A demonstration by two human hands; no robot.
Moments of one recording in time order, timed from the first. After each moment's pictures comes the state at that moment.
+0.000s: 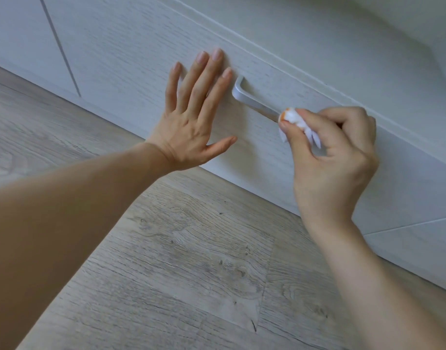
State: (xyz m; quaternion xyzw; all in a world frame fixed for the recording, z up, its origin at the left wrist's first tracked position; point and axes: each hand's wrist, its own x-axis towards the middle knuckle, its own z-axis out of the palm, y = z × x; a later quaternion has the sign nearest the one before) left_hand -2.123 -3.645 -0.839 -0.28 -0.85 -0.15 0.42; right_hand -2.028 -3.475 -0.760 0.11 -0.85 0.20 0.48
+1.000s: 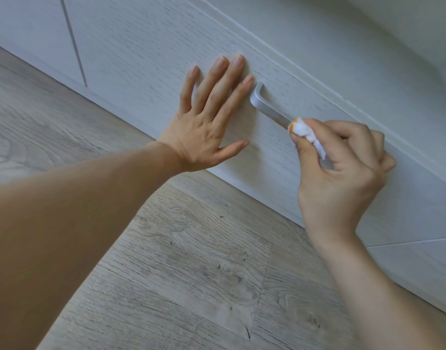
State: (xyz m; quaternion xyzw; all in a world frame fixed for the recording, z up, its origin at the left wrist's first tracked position) left_hand -2.131 -3.642 -0.848 -0.27 -0.83 -0.18 0.45; right_hand -2.028 -3.486 -0.759 0.06 -0.87 0.17 0.46
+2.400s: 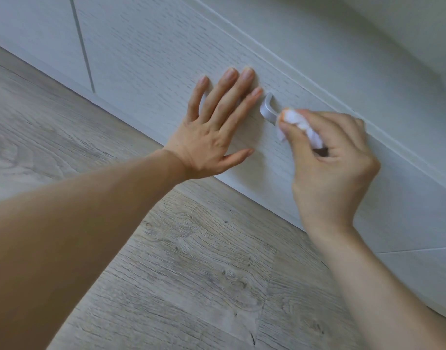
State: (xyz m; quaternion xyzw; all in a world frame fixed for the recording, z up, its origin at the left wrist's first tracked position) left_hand -2.129 -3.645 -0.847 -0.28 -0.84 -0.17 0.43; right_hand -2.043 -3.503 -0.751 0.10 -0.87 0.24 0.42
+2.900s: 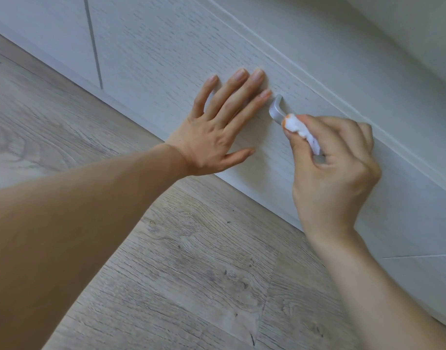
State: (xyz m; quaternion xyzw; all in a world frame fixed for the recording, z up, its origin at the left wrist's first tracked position) left_hand -2.135 -3.654 -0.850 -0.29 -0.83 -0.14 0.46; right_hand -2.043 -3.510 -0.754 0.13 -0.87 0.18 0.44
